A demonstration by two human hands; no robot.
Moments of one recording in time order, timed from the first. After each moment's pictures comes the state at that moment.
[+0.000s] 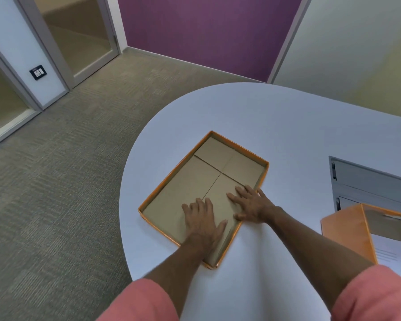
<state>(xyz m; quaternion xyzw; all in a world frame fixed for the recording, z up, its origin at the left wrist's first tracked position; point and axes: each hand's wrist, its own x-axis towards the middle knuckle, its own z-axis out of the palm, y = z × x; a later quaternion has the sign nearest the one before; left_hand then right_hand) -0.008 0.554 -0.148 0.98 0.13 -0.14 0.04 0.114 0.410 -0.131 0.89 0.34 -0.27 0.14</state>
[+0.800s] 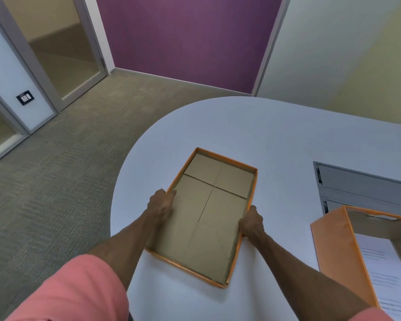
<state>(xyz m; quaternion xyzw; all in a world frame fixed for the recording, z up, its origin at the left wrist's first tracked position) 0.056 0.674 -0.134 0.82 0.34 -0.12 0.45 0.080 0.414 -0.130 0.91 -0.16 -0.21 -0.32</state>
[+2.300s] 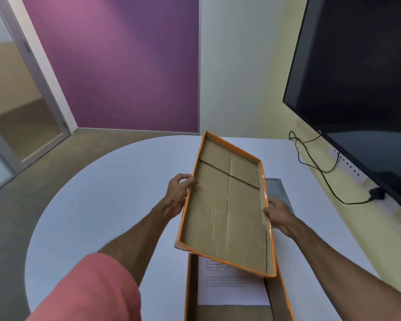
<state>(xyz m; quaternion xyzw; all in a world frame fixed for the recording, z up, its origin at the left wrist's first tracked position) 0.023 0.242 0.081 0.66 0.12 -0.03 0.74 0.020 -0.048 0.052 0.80 -0.18 -0.13 -0.55</state>
